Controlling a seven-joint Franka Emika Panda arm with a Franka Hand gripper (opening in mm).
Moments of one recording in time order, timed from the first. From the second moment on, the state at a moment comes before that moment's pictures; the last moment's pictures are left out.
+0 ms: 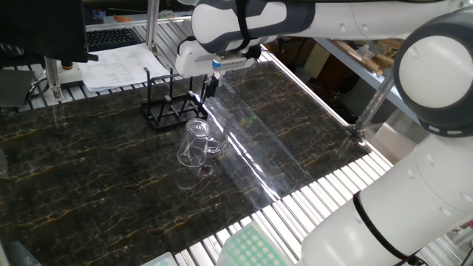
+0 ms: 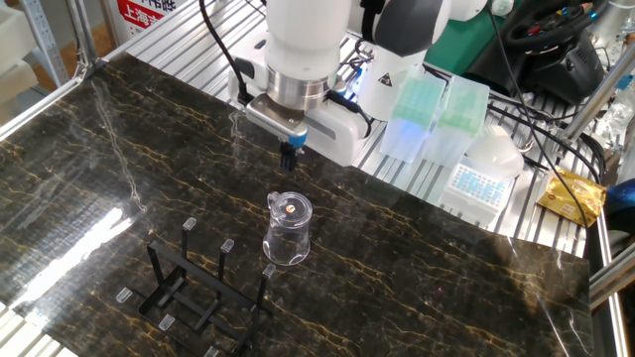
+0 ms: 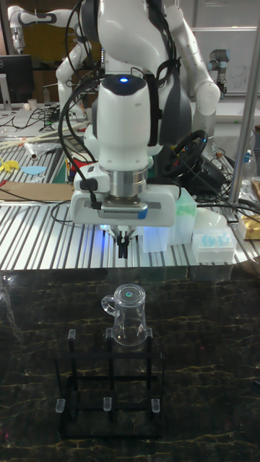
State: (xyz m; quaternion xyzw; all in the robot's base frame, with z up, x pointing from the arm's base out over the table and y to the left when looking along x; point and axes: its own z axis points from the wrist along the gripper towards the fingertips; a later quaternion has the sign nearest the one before) arm 0.500 0.001 0.293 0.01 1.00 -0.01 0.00
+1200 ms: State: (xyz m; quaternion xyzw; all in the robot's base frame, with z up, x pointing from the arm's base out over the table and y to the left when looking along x) arm 0.518 0.001 0.257 0.02 1.00 0.00 -0.03
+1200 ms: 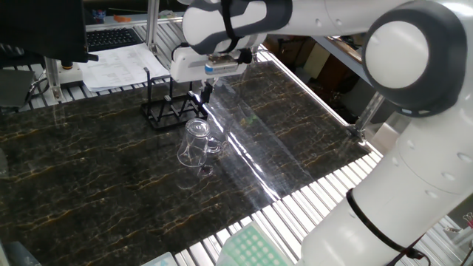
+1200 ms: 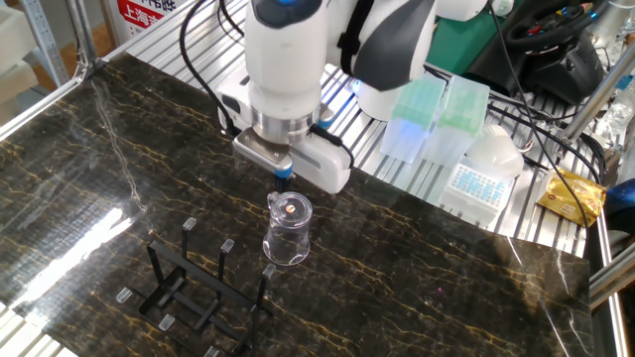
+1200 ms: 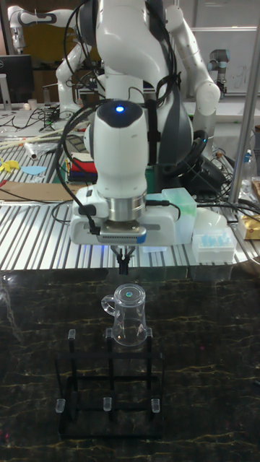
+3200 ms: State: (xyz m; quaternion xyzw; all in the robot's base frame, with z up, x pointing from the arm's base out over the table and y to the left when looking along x) arm 0.516 0.008 0.240 -0.01 1.00 -0.01 -0.04
